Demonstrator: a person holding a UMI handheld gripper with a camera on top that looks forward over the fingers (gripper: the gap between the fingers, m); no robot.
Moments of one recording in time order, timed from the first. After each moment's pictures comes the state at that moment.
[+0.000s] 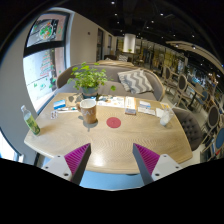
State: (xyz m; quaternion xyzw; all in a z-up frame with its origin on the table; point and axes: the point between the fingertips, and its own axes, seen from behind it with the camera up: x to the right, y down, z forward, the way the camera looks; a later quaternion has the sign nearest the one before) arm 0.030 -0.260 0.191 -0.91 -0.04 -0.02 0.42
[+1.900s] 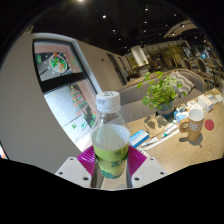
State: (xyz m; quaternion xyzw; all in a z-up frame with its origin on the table) arm -0.431 -0.097 0.210 -0.81 0.04 0.25 0.52
